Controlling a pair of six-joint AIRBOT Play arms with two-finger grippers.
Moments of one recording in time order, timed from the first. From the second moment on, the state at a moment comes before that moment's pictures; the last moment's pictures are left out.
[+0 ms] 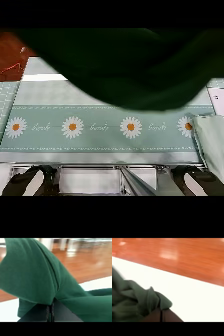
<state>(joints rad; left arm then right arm) 0.22 -0.76 1.67 0.83 -1.21 -1.30 -0.03 -0.85 1.96 -1.21 1.60 1.48</state>
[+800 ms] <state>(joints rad) 0.14 -0.69 0.83 0.97 -1.27 -1.42 -0.04 -0.82 1.00 -1.16 1.50 1.47</state>
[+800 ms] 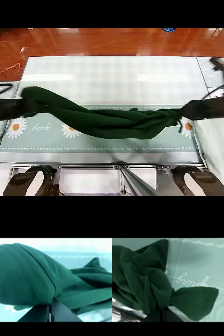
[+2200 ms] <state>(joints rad) 0.30 -1.57 1.13 0.72 -1.17 -1.36 -0.56 -1.01 0.71 -0.99 1.20 1.35</state>
